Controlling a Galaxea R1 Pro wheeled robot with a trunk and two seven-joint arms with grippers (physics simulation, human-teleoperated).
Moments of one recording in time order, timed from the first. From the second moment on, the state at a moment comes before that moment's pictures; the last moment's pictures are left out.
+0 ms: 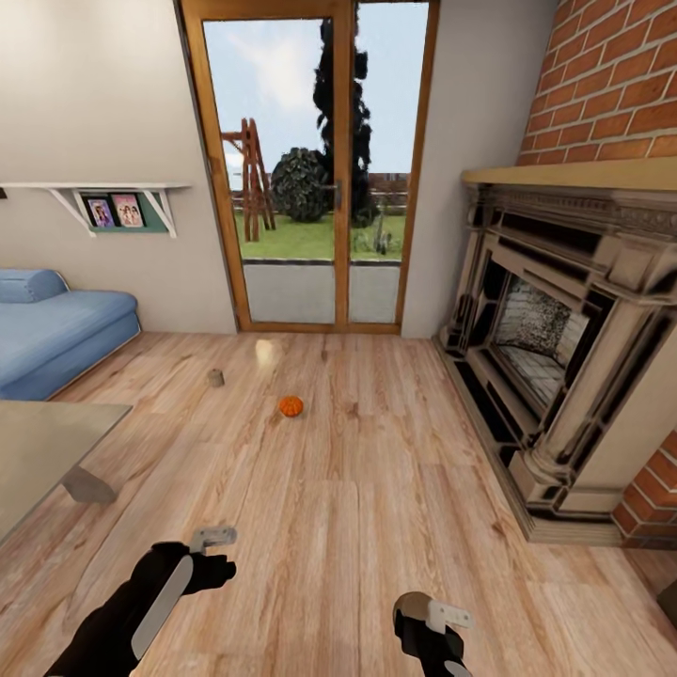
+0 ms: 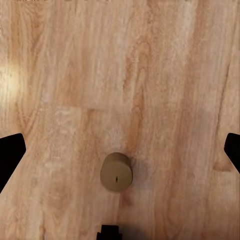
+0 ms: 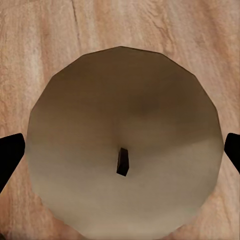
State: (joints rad) left arm -0.39 0.15 -0.19 -1.03 0.44 0.83 0.24; right arm -0.44 0.10 0.45 -0.24 -0.62 -0.23 -0.22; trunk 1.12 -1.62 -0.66
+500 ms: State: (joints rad) left arm -0.39 0.15 -0.14 -0.70 0.45 0.51 0.18; right arm -0.44 0.09 0.45 -0.24 -0.64 -0.22 -0.21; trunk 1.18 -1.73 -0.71
